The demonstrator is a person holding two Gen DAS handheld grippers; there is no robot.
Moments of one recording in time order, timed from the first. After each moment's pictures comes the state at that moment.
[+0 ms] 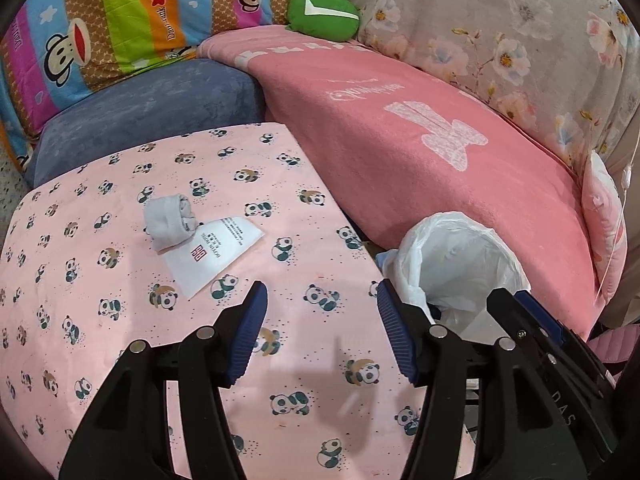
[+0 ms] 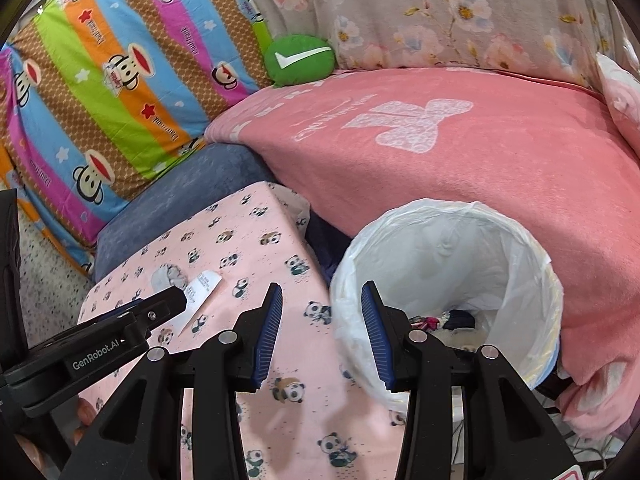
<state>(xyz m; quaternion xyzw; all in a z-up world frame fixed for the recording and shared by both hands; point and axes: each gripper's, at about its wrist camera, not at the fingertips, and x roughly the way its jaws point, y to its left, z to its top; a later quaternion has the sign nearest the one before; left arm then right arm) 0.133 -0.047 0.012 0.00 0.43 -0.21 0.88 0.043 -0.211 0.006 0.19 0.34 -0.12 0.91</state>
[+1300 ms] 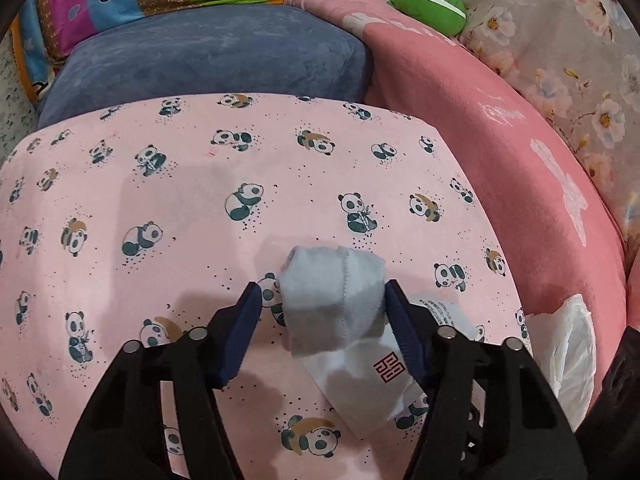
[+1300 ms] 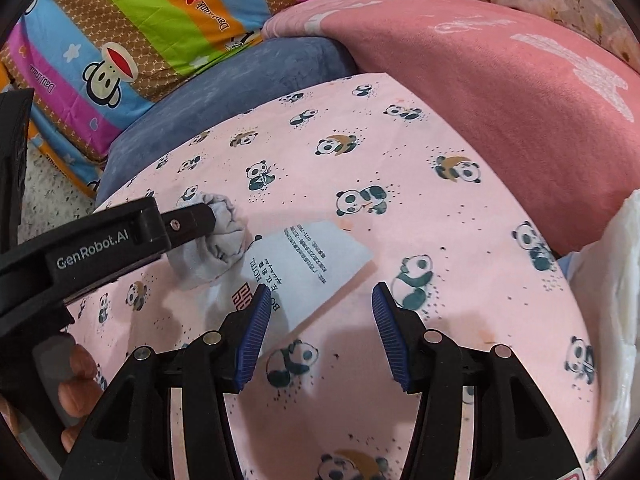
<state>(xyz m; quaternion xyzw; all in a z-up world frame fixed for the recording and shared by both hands) 0.305 0.065 -0.082 -0.08 0.50 -0.14 0.85 0.232 -0.079 -0.101 0.16 0.46 -0.01 0.87</state>
